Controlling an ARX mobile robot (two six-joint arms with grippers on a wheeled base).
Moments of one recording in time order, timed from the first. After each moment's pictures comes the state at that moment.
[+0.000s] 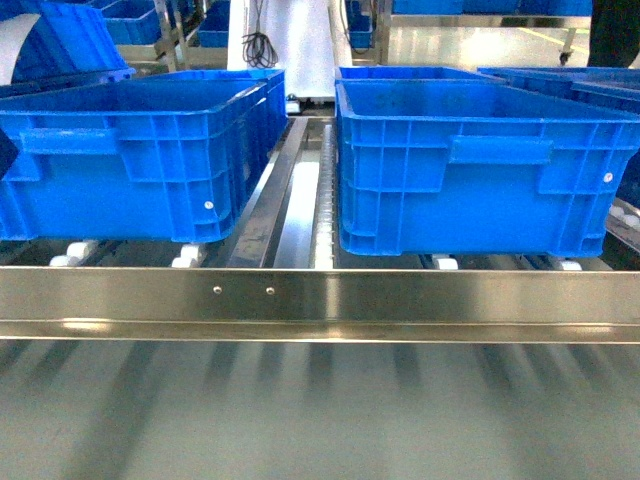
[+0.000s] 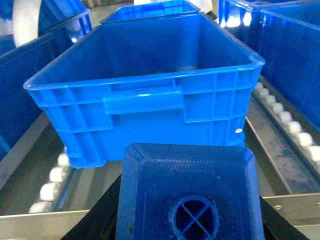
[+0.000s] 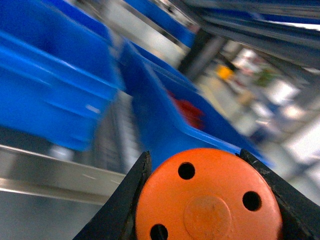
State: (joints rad) left arm 0.08 1.41 0.63 0.54 0.07 0.16; right arm 0.00 0.77 0.25 0.54 0.30 -0.71
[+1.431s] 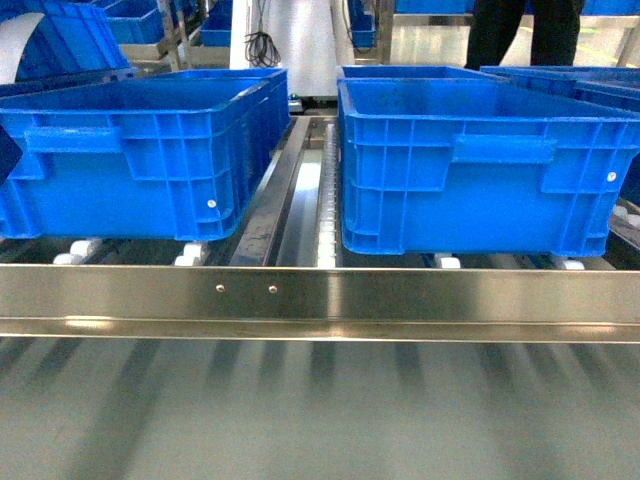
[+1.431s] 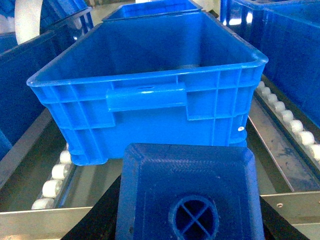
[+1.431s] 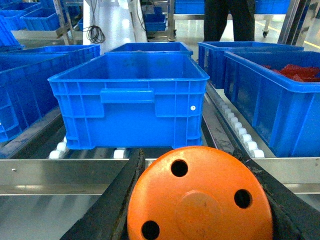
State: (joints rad) left arm 0.07 1.41 0.63 0.54 0.08 0.16; right arm 0.00 0.56 0.11 0.45 0.00 -0.01
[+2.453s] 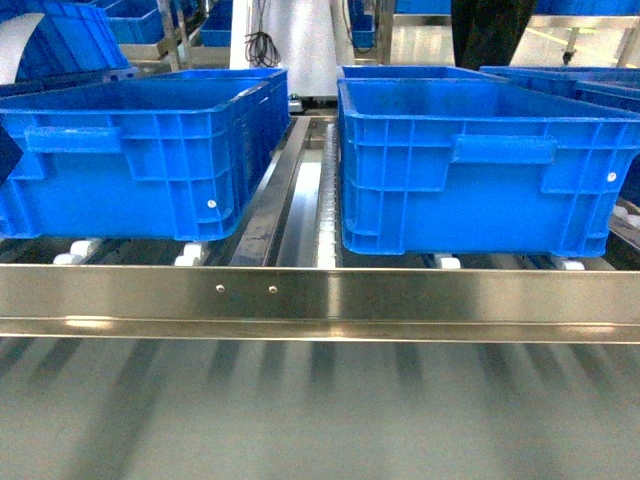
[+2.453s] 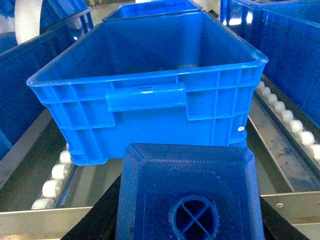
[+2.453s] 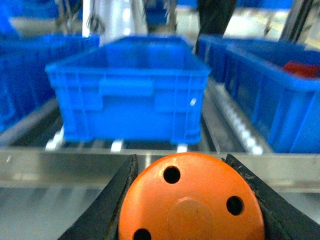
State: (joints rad) left arm 0.07 1.41 0.63 0.54 0.08 0.16; right arm -0.02 0.56 0.13 0.34 -0.05 -0.04
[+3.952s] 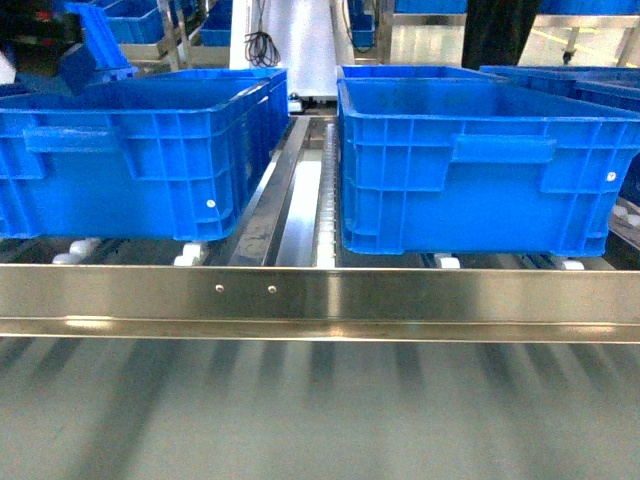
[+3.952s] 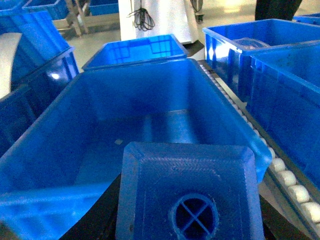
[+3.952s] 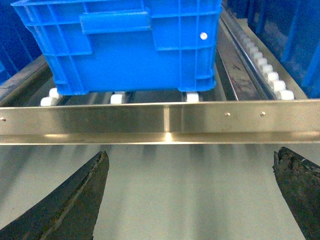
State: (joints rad) left arm 0.02 1.76 1.10 0.50 0.10 0.16; right arm -0.15 1.04 0.17 0.60 -0.21 -0.03
